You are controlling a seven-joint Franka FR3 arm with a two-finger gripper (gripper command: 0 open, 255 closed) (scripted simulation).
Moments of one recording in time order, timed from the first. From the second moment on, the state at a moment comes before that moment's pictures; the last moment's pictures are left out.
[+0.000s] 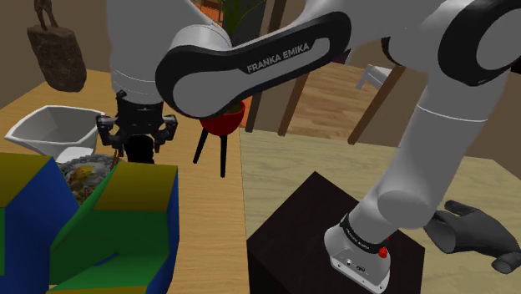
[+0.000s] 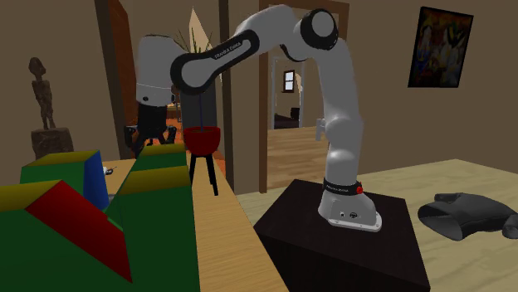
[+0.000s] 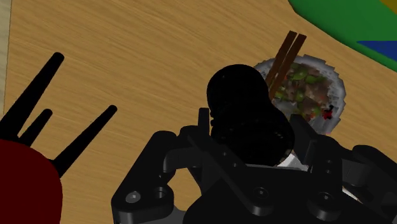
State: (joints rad) arm -0.02 0.25 0.74 -1.89 -0.31 2.23 1.18
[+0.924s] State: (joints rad) arm 0.33 0.83 0.59 -1.01 -0.54 1.90 1.18
